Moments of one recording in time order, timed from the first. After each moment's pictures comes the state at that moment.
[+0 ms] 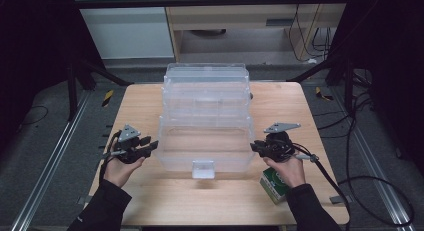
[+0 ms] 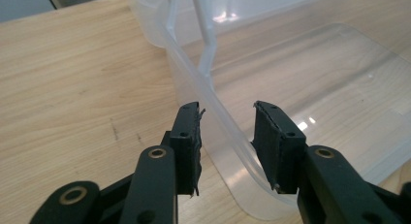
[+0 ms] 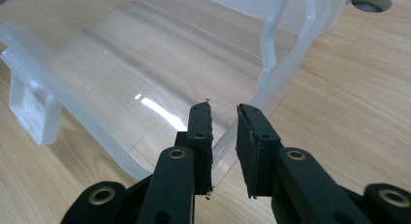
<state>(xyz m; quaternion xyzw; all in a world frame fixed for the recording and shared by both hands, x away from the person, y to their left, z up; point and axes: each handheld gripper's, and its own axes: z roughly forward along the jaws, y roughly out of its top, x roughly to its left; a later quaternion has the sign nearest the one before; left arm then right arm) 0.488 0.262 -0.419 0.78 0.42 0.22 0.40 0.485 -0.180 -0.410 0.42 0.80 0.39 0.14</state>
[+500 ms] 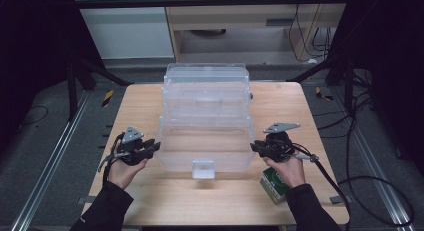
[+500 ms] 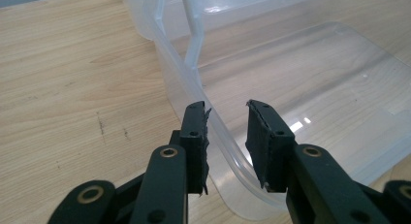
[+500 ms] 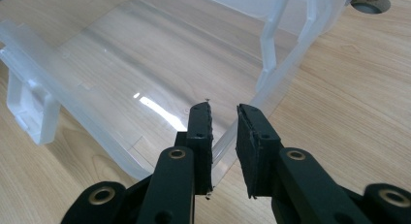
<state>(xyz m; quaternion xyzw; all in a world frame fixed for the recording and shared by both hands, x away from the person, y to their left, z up) 0.484 0.256 -0.423 0.78 0.44 0.21 0.40 0.485 -0.180 -0.409 0.42 0.81 0.39 0.15</state>
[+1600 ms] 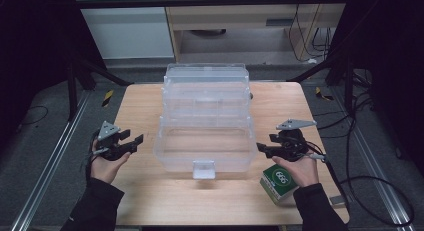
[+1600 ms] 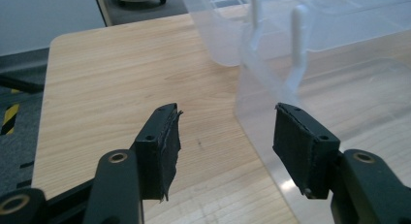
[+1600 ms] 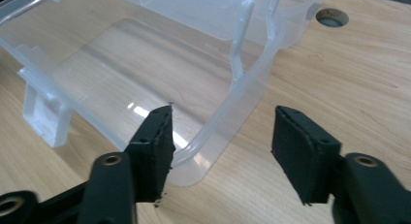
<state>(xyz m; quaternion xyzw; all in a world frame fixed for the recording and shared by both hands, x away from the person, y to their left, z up) 0.492 0.312 -0.414 0.73 0.48 0.27 0.42 0.471 -0.203 -0.380 0.44 0.79 0.39 0.16</state>
